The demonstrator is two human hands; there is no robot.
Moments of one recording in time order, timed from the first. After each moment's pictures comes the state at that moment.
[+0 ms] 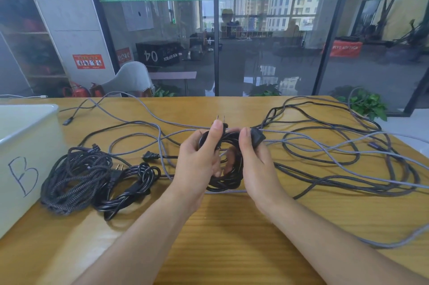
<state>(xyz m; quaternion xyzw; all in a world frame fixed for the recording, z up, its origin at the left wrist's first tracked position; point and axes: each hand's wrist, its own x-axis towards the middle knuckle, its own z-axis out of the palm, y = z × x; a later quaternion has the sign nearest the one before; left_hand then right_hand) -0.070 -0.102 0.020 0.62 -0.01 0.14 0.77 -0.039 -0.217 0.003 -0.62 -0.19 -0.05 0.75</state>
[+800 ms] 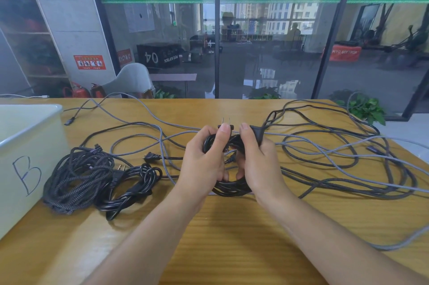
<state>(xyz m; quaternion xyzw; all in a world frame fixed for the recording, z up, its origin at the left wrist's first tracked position) -0.073 -0.106 0.024 0.67 -0.04 0.17 0.72 -0.039 -0.218 0.020 -0.69 -0.13 -0.07 0.71</state>
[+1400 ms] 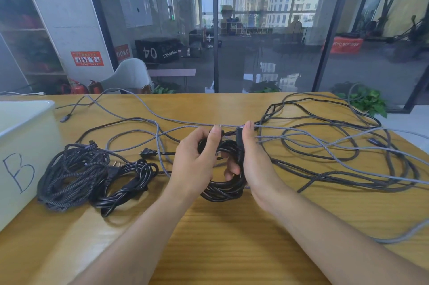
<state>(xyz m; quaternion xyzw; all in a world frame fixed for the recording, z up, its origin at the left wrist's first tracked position) -0.071 -0.099 0.016 0.77 -0.02 0.22 0.60 -0.045 -0.224 0.011 -0.70 -0.11 0.08 0.70</state>
